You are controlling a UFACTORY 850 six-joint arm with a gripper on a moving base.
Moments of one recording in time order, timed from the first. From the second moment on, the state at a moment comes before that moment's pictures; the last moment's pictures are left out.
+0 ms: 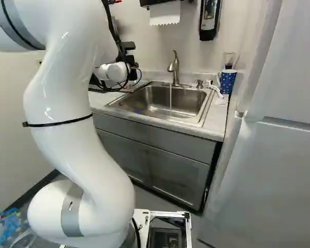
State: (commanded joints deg) arm 8.3 -20.5 -67.2 -0.3 39.3 -0.6
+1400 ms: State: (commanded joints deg) arm 10.0 -33.4 -77.8 -0.3 40.6 -0.6
